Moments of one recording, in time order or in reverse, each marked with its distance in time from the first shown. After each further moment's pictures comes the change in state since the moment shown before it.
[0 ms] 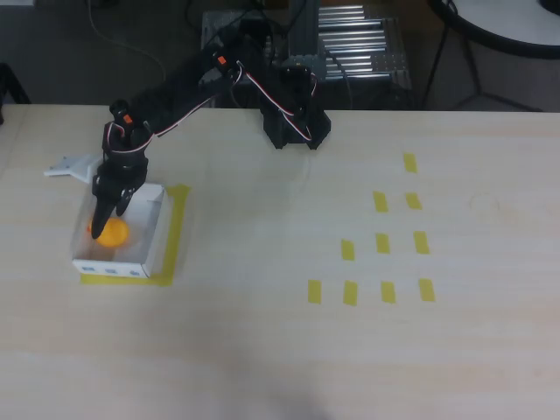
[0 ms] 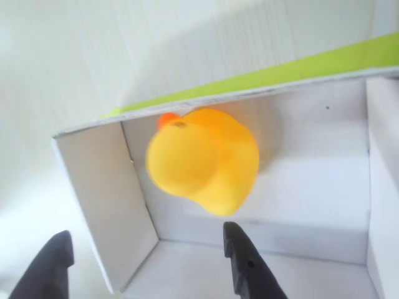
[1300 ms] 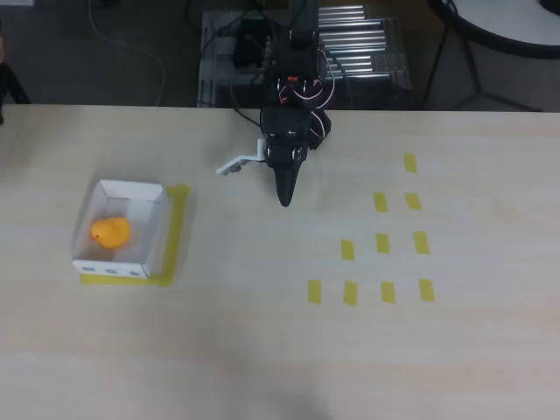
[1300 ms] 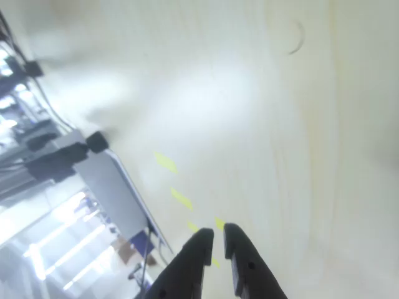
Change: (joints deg) arm -48.3 124.4 104.6 1.5 45.6
